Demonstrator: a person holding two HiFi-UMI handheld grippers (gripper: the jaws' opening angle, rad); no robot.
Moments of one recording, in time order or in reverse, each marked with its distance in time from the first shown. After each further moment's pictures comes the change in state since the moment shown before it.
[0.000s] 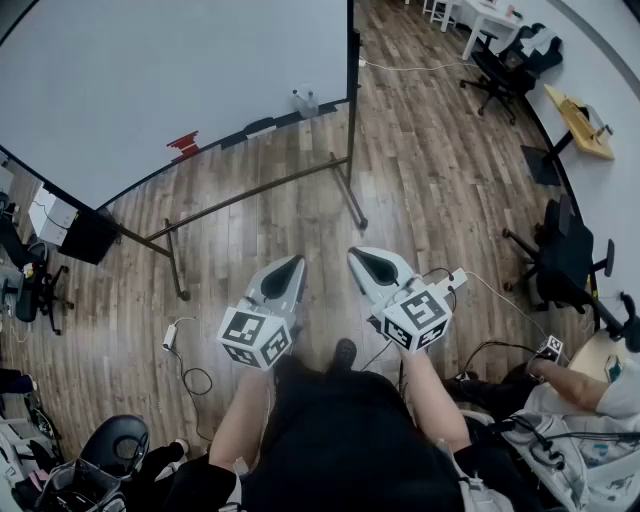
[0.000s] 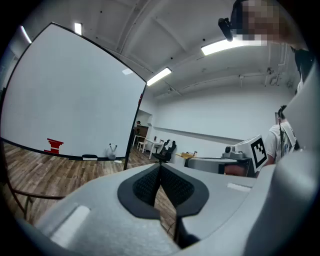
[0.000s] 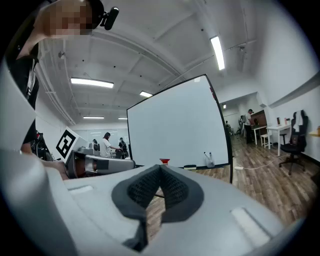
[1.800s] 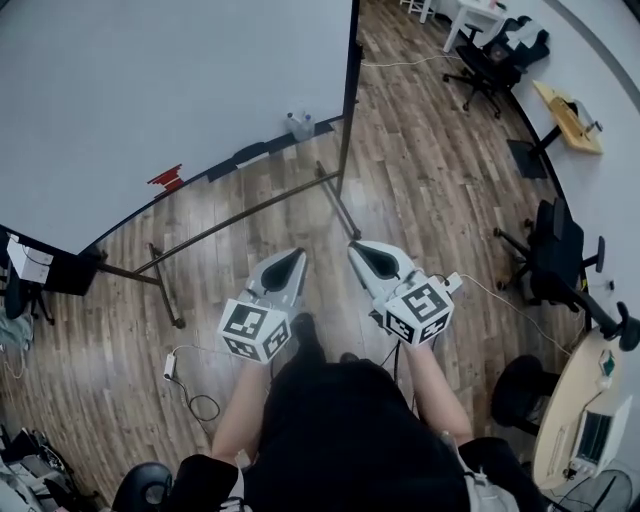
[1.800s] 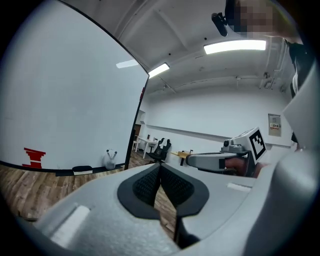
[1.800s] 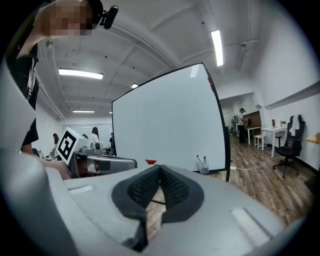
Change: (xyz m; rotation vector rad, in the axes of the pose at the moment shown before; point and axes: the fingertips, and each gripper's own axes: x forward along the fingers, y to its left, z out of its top) left arm 0.112 0.134 0.046 0.027 0.022 -0.121; right arm 0.148 -0.084 0.033 -0.013 0.061 -0.085
